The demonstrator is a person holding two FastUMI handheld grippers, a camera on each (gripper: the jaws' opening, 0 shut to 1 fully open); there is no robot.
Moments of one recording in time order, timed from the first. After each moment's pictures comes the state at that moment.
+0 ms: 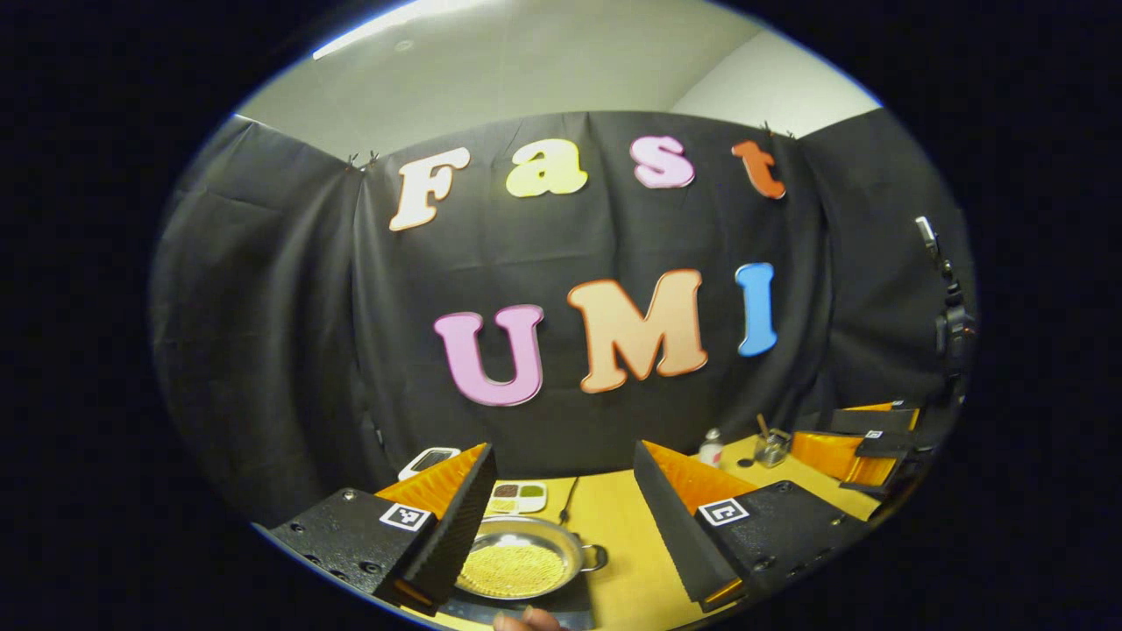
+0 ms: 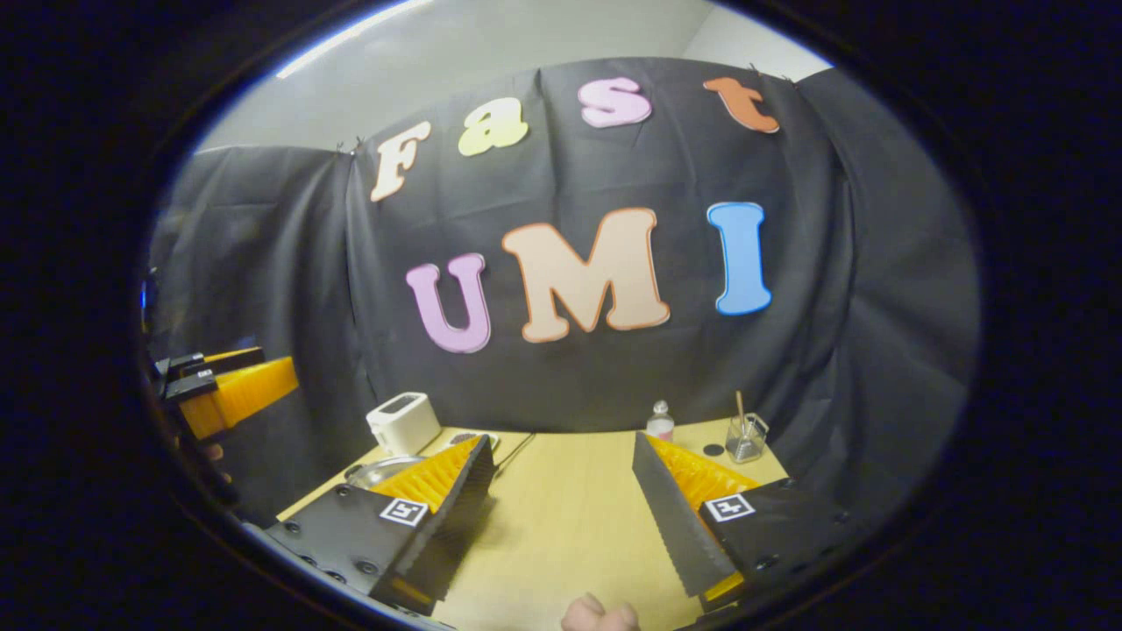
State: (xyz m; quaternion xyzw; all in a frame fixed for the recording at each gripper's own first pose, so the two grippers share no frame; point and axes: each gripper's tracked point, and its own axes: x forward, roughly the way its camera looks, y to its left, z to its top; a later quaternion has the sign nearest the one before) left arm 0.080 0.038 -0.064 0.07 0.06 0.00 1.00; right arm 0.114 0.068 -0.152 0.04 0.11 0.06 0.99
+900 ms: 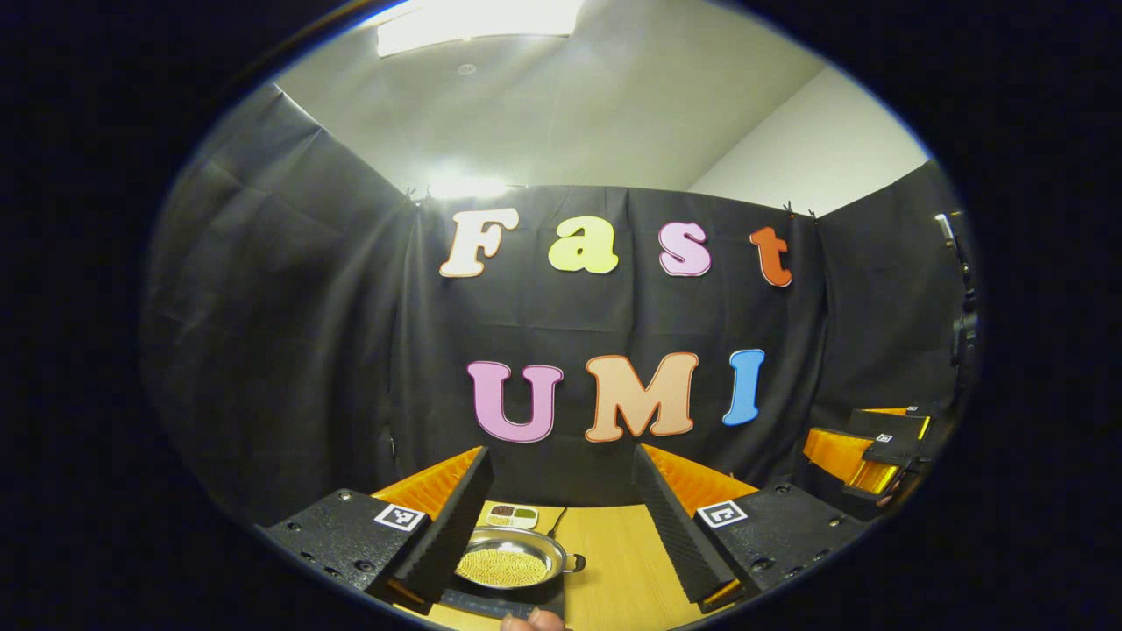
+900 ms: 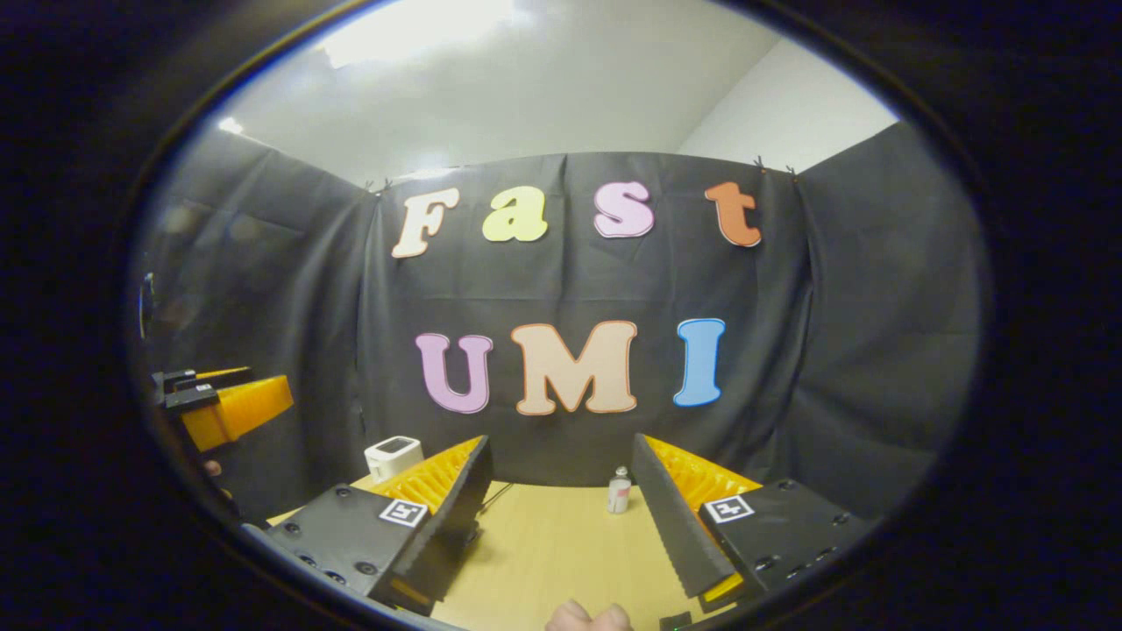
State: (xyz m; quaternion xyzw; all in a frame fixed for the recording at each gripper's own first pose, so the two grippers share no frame) left arm -0.046 0.076 0.035 0.02 -0.04 0.04 1.00; right arm -0.014 0.101 -0.024 -0.02 0.01 0.03 1.00
